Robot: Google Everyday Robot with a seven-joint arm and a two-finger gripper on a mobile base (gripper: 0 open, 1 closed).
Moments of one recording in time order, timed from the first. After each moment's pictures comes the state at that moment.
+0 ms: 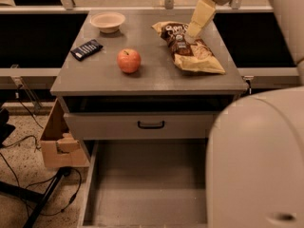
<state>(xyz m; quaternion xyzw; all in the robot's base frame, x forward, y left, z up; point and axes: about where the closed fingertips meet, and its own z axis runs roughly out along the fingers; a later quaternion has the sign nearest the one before) 0.699 -0.178 0.987 -0.44 0.88 -0.06 0.20</state>
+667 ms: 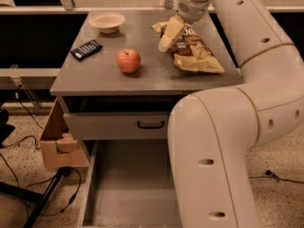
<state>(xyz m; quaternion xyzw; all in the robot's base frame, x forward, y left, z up) 0.755 -0.124 0.912 -0.39 0.91 0.00 0.17</state>
